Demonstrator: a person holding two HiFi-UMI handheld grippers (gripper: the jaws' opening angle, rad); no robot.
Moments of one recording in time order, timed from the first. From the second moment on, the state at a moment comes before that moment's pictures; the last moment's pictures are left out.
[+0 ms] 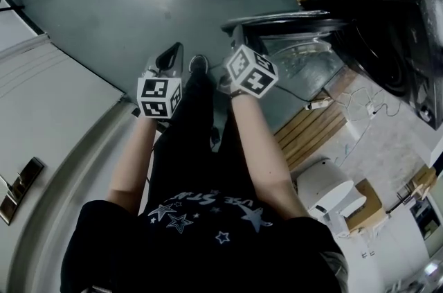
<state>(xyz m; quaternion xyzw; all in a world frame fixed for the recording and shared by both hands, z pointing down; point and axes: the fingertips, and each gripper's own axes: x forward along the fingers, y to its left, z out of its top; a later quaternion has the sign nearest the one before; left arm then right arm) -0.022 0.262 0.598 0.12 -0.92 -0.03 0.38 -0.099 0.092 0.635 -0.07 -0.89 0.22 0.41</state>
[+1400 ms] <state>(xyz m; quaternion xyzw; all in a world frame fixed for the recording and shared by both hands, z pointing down) -0.109 0.313 0.564 0.21 -0.91 0.01 0.36 -0.156 0.107 0.578 -0.02 -0.91 0.20 0.37</state>
